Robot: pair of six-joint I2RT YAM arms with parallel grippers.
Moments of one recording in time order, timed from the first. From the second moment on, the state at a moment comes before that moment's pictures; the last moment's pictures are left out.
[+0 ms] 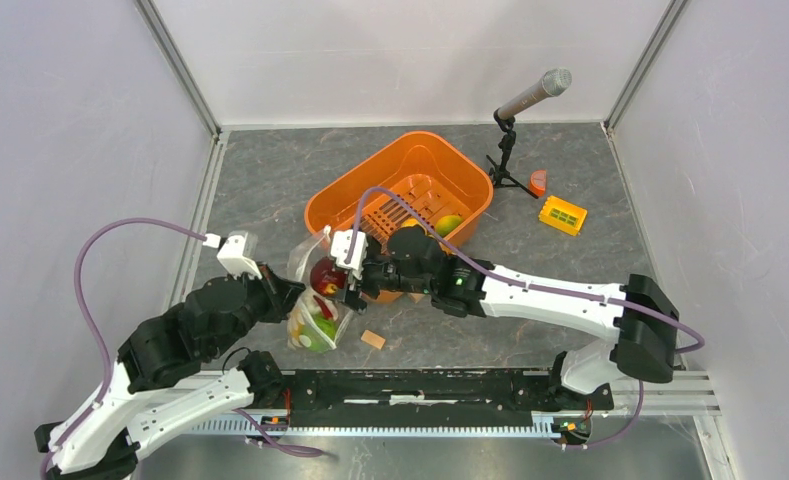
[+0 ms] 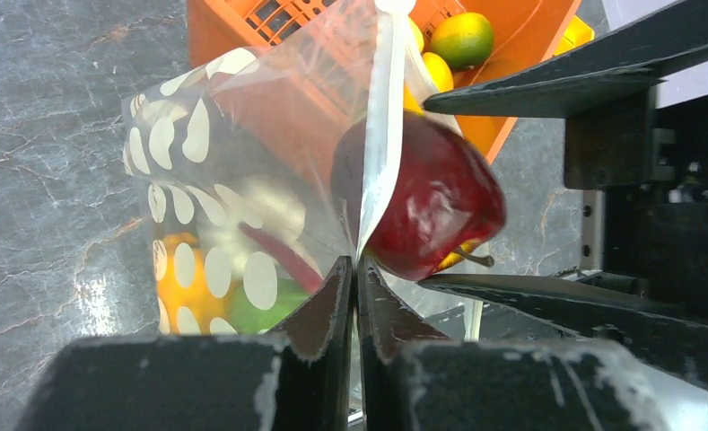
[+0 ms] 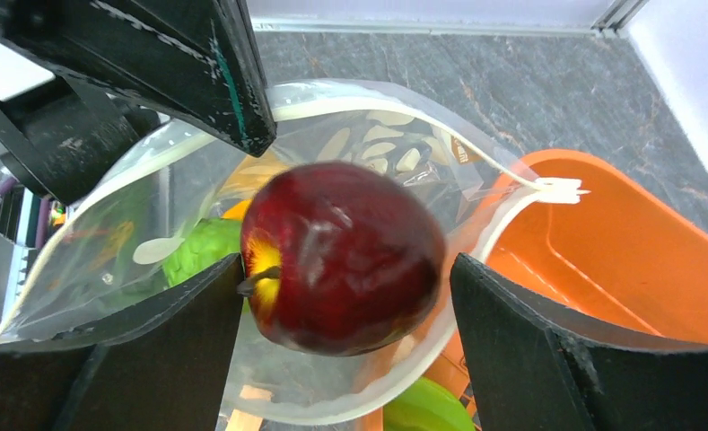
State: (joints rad) left arm -0.95 0.44 0.95 -1.01 -0.44 -0.74; right arm 1.17 1.50 1.13 0.10 -0.15 -0.25
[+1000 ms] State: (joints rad) left arm -0.95 0.45 1.02 -1.13 -0.66 -0.81; right arm 0.90 1.29 1.10 0.02 0.16 -0.06
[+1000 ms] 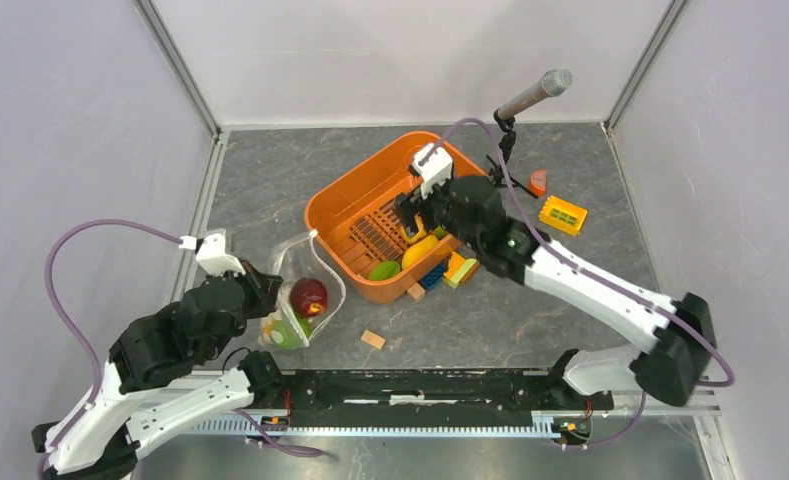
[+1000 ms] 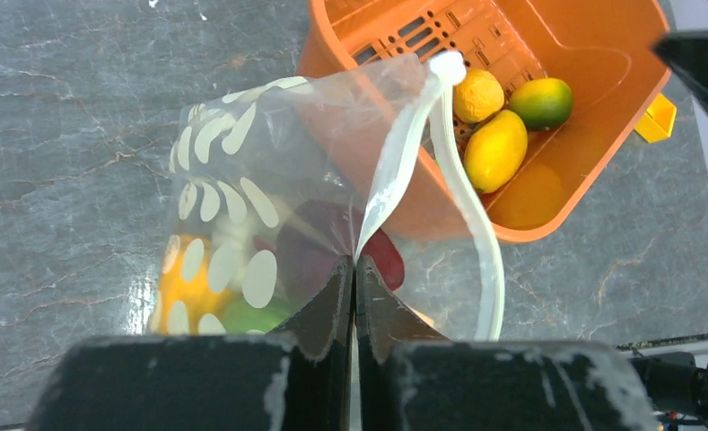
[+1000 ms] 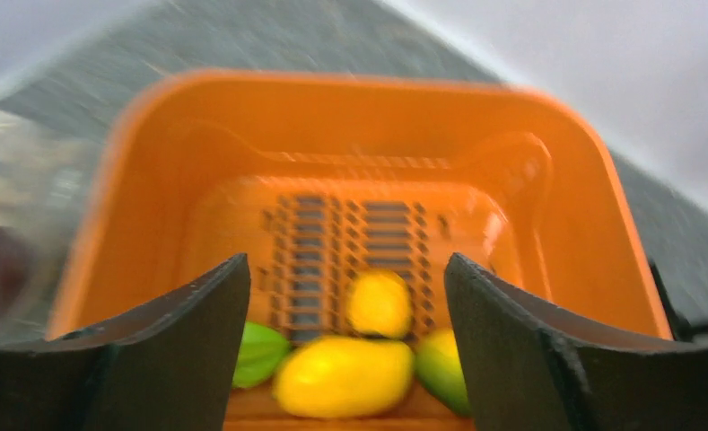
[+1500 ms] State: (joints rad) left arm -0.95 0.40 0.94 -1.12 -0.68 -0.79; right arm 0.70 1.88 1.60 -0.66 -0.01 -0.19
